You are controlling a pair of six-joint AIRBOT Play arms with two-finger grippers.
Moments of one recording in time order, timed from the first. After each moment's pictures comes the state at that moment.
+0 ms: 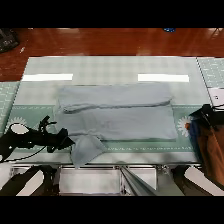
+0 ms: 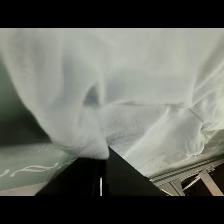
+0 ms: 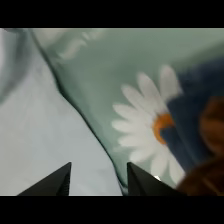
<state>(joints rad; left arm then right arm) 0.20 -0.98 0.25 0.89 -1.13 -1.50 -0.73 -1.13 0.75 -1.04 1.30 1.34</state>
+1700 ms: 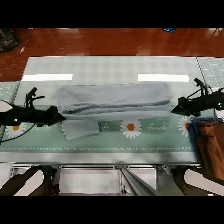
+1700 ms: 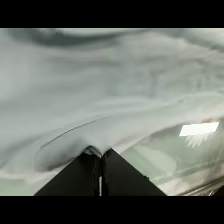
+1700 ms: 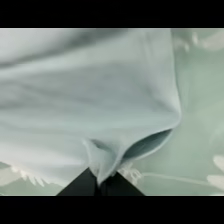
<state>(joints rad) 0.23 -1.04 0.67 0.87 -1.18 -1.37 -0.35 -1.30 0.94 -1.01 1.31 1.30</state>
